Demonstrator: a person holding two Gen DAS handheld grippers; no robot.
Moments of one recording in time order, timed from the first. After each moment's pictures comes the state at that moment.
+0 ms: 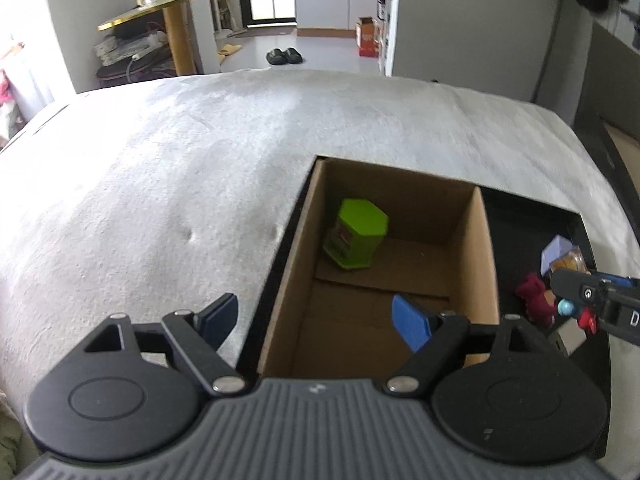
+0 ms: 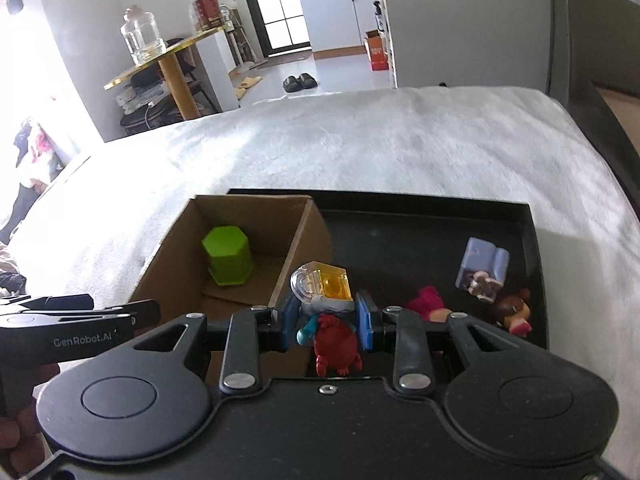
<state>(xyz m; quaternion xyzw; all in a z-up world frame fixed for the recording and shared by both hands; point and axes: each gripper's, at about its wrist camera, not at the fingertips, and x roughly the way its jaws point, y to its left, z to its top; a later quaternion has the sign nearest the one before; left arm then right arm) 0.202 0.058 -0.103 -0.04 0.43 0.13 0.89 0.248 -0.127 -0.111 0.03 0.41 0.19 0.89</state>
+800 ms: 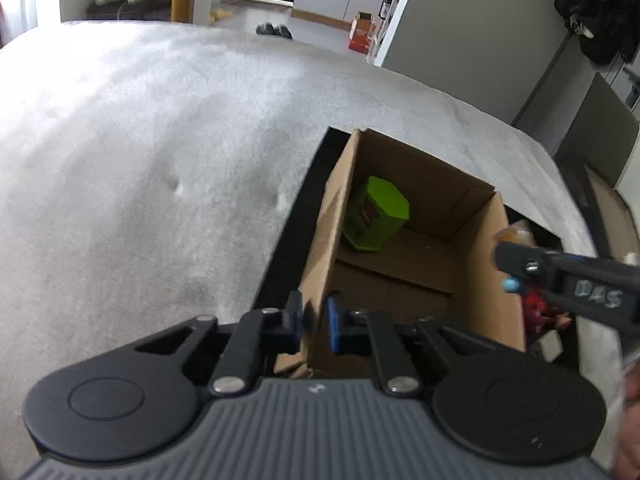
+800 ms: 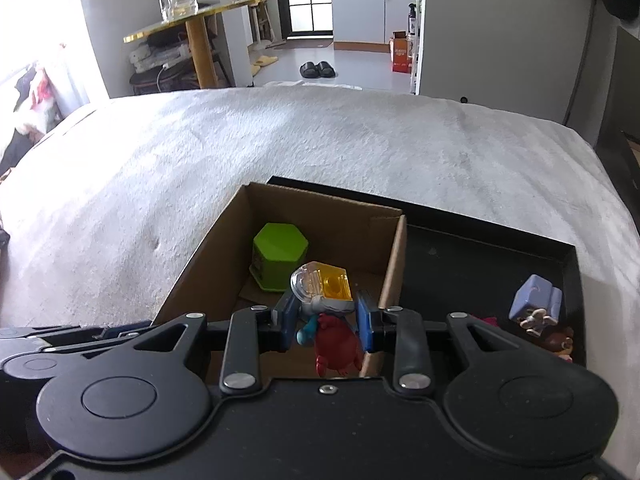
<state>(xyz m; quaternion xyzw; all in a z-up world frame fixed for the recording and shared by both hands) 0.190 0.120 -0.140 -0.16 0.44 0.08 0.88 0.253 -0.032 -0.112 -0.05 0.41 0.19 0.89</state>
